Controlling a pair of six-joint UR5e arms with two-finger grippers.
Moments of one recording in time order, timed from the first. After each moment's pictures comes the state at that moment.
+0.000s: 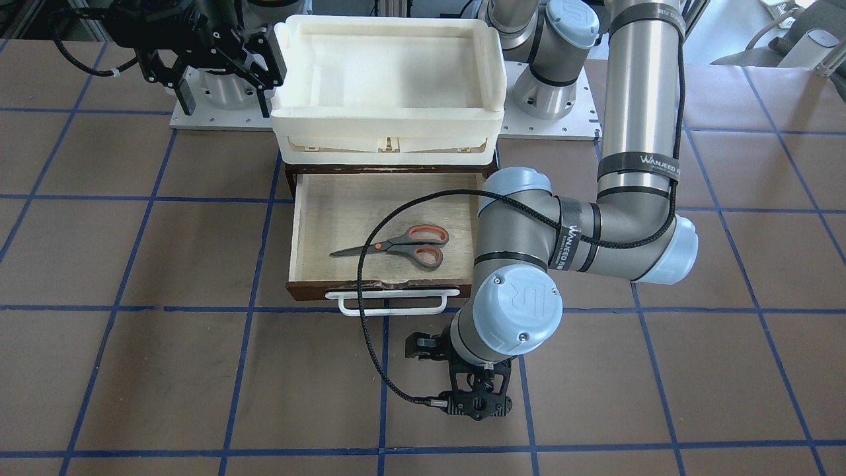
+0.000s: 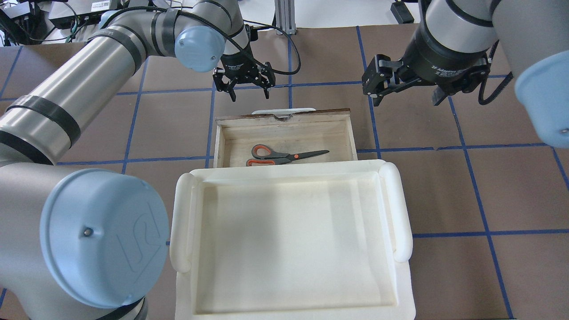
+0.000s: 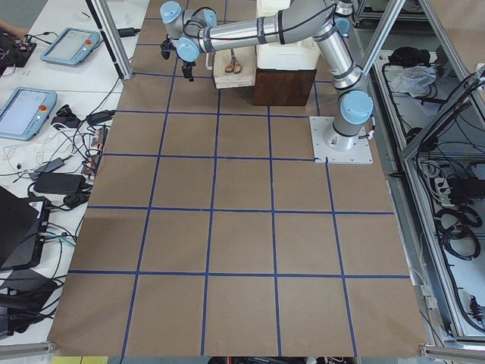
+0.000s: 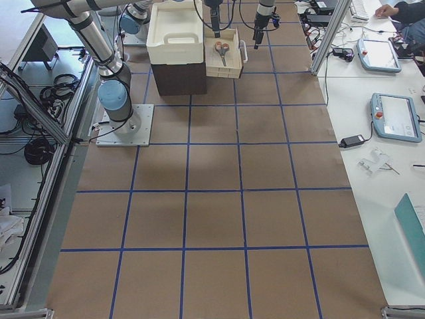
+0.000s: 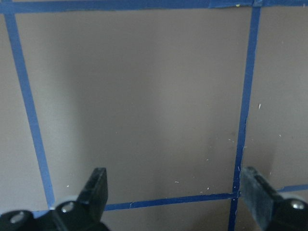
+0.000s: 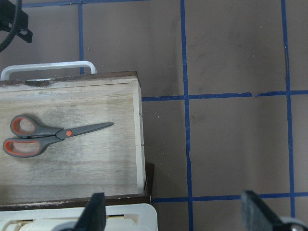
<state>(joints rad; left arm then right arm) -1.74 -2.24 -1.22 -1.37 1.46 -0.14 1.69 -1.72 1.61 -1.62 -1.57 0.16</state>
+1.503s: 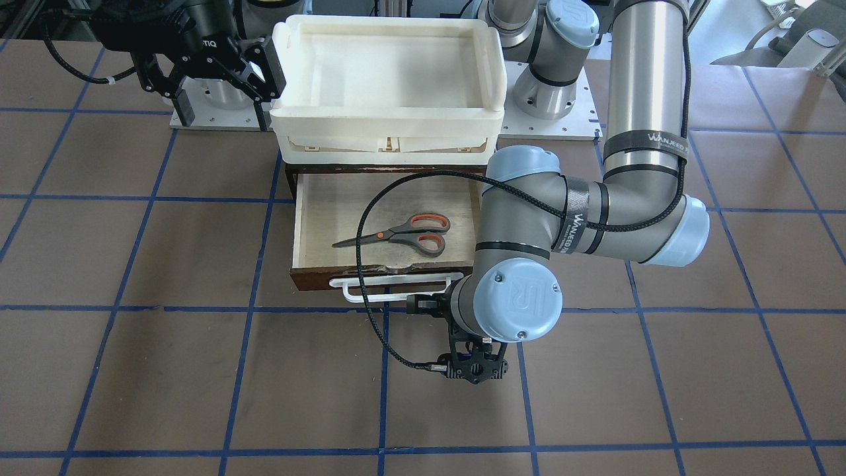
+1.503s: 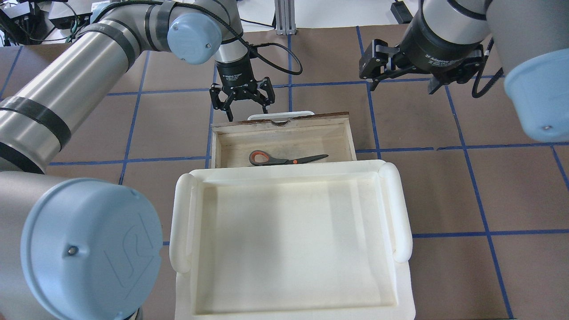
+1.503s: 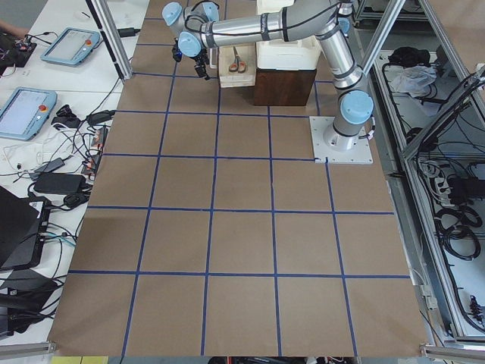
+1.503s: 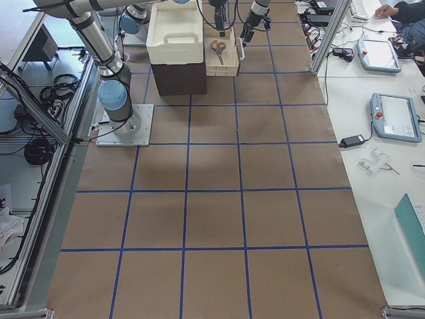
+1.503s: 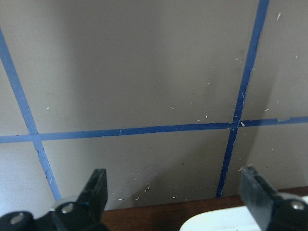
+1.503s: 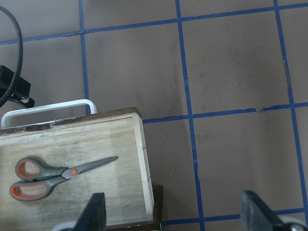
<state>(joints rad) -1.74 -2.19 -1.22 -1.64 1.43 -0.14 1.69 -1.70 1.61 -1.71 -1.57 0.21</state>
